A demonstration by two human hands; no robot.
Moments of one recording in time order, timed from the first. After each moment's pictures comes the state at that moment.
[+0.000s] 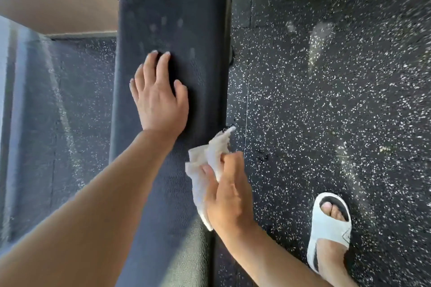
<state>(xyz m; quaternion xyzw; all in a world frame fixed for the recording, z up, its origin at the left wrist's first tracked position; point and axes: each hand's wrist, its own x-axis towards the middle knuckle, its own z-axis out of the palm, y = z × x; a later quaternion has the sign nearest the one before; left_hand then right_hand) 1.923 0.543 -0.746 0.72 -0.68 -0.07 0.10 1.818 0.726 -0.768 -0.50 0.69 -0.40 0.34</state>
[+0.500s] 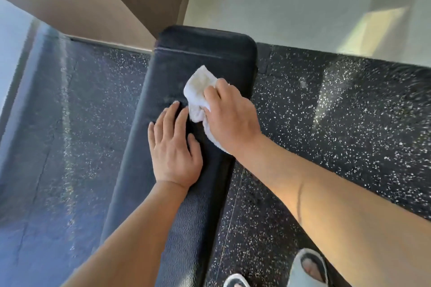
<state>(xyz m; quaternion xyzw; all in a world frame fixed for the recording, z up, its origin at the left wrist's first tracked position) 1.923 0.524 -0.757 0.74 -0.66 -0.06 0.12 1.775 0.444 -0.746 -0.80 0.57 -0.16 0.13</state>
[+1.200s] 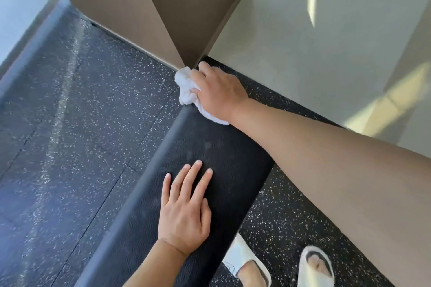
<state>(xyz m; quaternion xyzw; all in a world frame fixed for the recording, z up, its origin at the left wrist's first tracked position) 1.929 0.520 -0.754 0.74 -0.66 -0.12 0.08 1.876 0.220 -0.744 -0.93 0.34 -0.06 0.14</state>
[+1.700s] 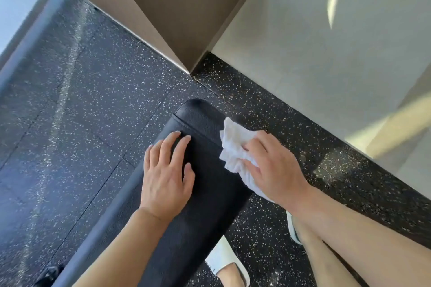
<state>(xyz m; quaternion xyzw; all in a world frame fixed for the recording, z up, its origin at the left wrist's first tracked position) 1.935 0.399 -0.725 0.80 -0.58 -0.13 0.07 1.708 0.261 -0.730 -0.87 0.37 -0.11 0.29</state>
